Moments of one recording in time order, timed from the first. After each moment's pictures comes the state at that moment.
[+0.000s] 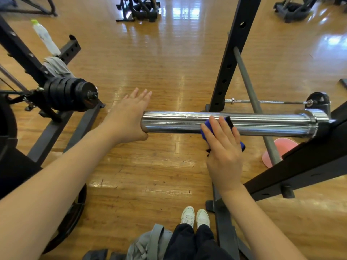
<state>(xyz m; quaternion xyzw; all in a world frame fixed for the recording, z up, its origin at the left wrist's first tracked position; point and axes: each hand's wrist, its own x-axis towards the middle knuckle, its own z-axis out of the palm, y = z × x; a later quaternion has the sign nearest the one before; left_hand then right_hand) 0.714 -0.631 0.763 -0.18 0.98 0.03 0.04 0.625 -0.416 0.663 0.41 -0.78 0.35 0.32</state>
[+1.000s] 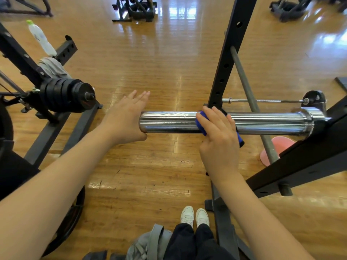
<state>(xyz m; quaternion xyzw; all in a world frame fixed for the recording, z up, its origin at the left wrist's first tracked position) 0.716 -0.631 0.762 -0.17 0.98 0.05 0.03 0.632 -0.434 0.703 0.35 -0.83 0.35 0.25</state>
